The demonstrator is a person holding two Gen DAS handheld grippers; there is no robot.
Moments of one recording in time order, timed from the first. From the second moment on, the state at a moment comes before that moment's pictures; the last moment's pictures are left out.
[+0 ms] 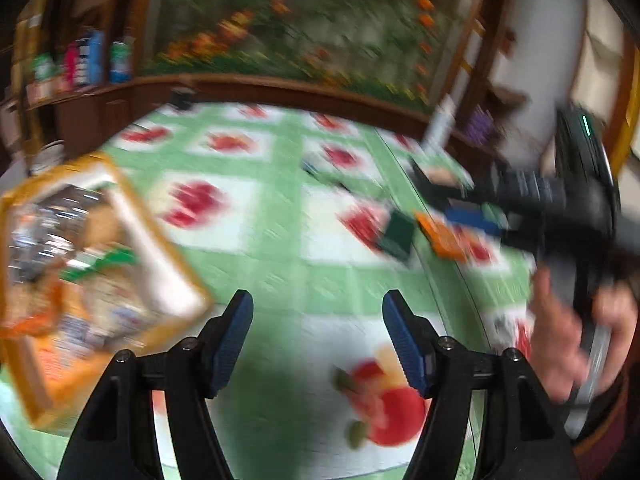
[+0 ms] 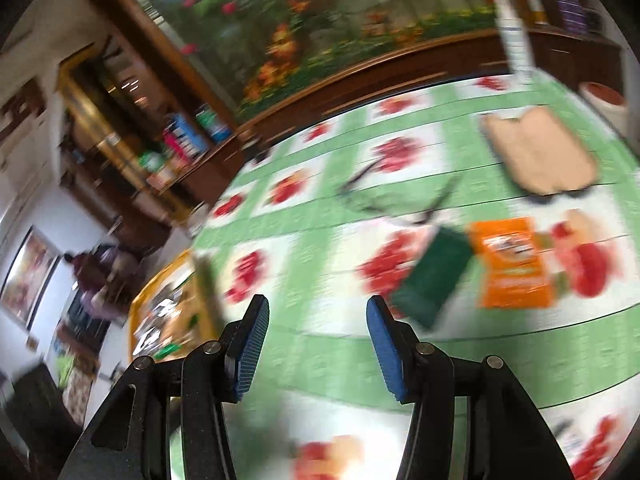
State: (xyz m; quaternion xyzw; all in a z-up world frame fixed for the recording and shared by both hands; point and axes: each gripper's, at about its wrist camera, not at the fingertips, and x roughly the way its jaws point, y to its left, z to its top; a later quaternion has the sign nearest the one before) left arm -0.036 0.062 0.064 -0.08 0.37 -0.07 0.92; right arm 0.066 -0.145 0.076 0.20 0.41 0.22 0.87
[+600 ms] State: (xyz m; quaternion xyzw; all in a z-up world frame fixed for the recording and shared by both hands) left arm -0.024 0.046 0.037 -0.08 0.40 -0.10 0.91; right arm 0.134 -0.200 0.018 0.09 0.50 0.07 0.86
